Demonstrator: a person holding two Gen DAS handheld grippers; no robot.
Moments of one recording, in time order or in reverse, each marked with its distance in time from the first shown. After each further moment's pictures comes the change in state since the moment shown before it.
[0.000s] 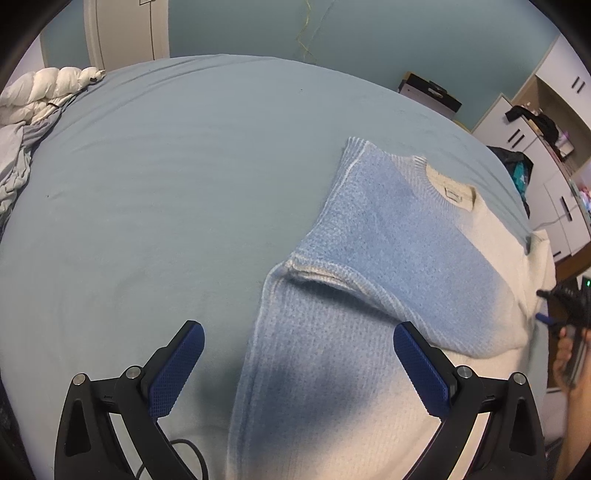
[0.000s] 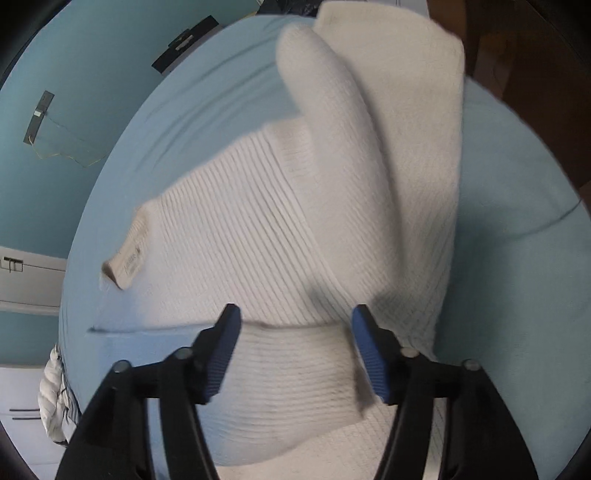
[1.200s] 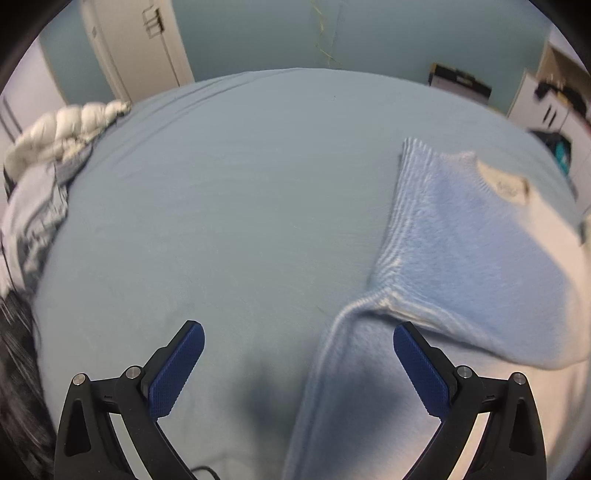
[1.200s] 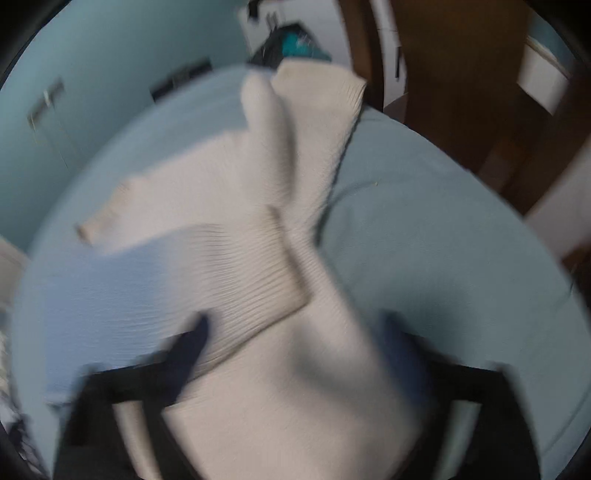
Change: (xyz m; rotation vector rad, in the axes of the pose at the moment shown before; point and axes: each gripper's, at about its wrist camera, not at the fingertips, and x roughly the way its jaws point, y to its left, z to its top) left arm 0.032 0.000 0.019 0.105 -0.050 0.272; right arm 0.039 -0.009 -0.202 -0.036 -0.331 -0.170
